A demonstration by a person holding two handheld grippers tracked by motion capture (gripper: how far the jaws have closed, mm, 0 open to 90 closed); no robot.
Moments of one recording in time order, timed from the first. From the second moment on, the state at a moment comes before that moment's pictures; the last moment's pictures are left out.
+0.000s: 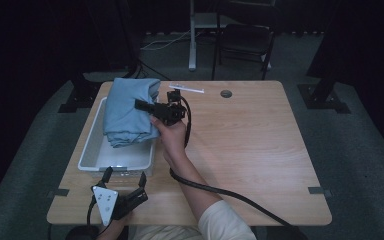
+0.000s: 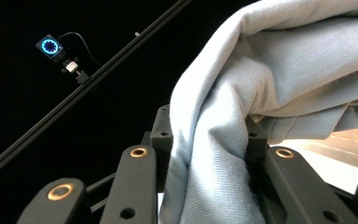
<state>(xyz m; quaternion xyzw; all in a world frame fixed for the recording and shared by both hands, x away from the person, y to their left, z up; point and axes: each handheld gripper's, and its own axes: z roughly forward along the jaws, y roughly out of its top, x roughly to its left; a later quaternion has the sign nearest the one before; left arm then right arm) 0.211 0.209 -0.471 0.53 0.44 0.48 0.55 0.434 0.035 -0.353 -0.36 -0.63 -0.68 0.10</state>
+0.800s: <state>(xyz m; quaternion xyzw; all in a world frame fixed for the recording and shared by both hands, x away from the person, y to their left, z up) 0.210 0.209 -0.471 0.53 0.44 0.47 0.55 0.439 0.062 -0.367 -0.37 -0.64 -0.67 0.12</state>
